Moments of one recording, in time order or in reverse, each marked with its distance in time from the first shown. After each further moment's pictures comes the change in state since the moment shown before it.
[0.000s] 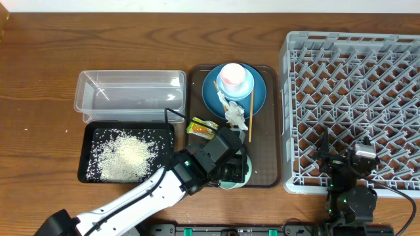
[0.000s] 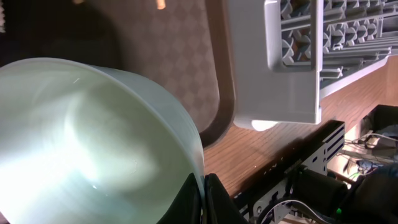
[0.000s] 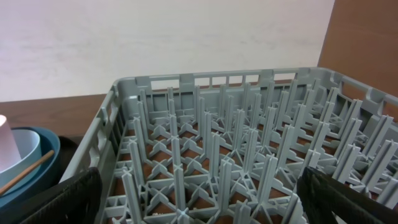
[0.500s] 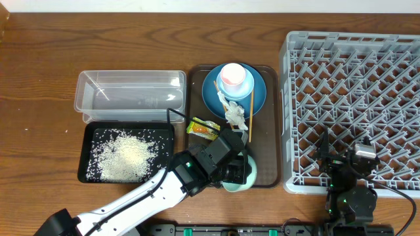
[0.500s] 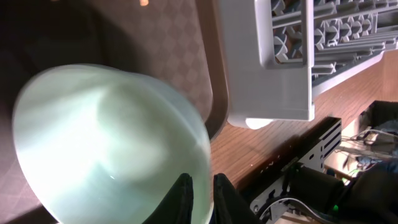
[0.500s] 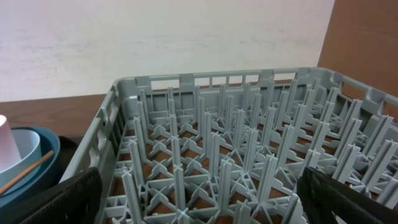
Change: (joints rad) left arm -0.014 0.002 0.000 0.015 0.000 0.000; right arm 0.000 0.000 0.000 0.000 0.000 0.000
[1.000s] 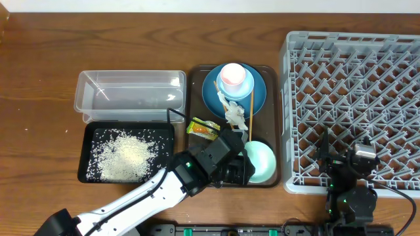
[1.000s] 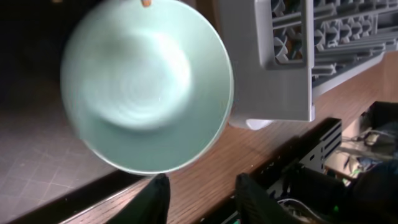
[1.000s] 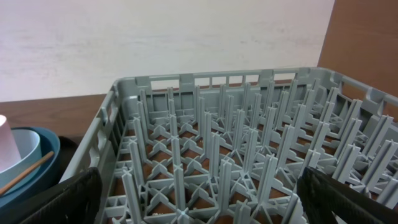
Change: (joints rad) left arm 0.000 0.000 0.000 0.000 -0.005 0.002; right arm 0.000 0.000 0.000 0.000 0.000 0.000
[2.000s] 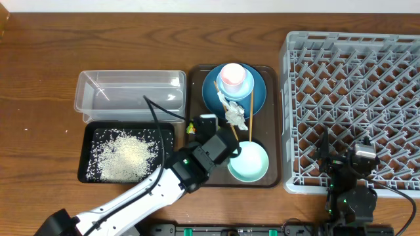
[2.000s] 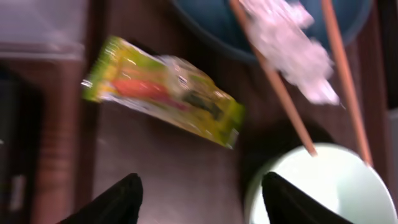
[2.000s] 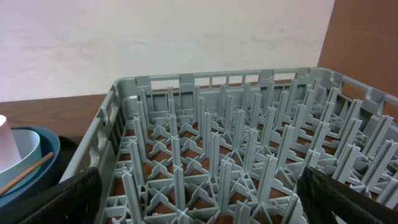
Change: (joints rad) left arm 0.047 0.000 0.000 -0.122 -0.628 -0.001; right arm 0.000 0.000 0.000 0.000 0.000 0.000
